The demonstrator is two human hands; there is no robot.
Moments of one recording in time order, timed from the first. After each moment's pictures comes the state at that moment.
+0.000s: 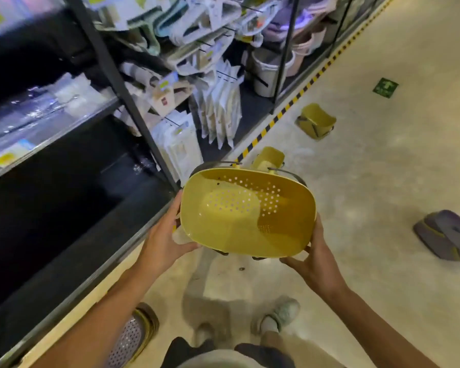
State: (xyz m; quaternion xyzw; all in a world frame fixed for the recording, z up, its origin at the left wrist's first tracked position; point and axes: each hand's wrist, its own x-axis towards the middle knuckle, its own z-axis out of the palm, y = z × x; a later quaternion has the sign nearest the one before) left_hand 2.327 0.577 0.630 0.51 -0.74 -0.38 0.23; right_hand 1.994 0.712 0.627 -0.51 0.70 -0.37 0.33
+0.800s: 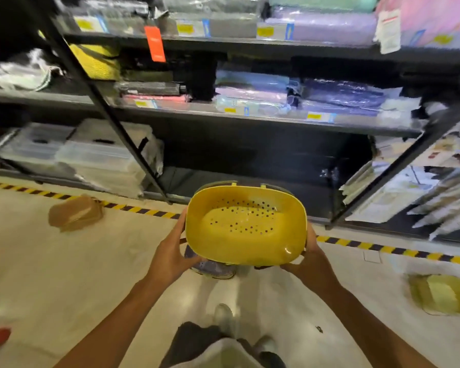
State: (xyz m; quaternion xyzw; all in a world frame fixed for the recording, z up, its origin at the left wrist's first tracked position) left_hand 2.639 0.893 0.654 0.83 -0.37 -0.21 0.37; right_hand 2.382 0.653 0.657 -0.79 0.31 -0.16 0.51
